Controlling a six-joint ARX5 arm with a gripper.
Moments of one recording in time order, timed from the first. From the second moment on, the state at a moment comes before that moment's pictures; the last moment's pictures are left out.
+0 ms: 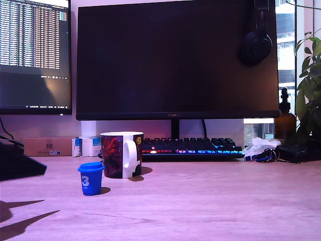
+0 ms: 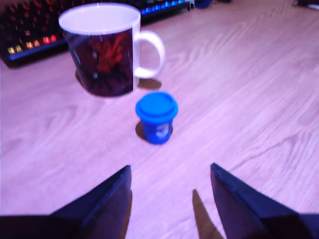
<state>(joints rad) -0.32 1.14 0.01 0.71 0.45 0.13</state>
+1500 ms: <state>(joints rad) -0.32 1.32 0.04 0.82 0.42 0.17</state>
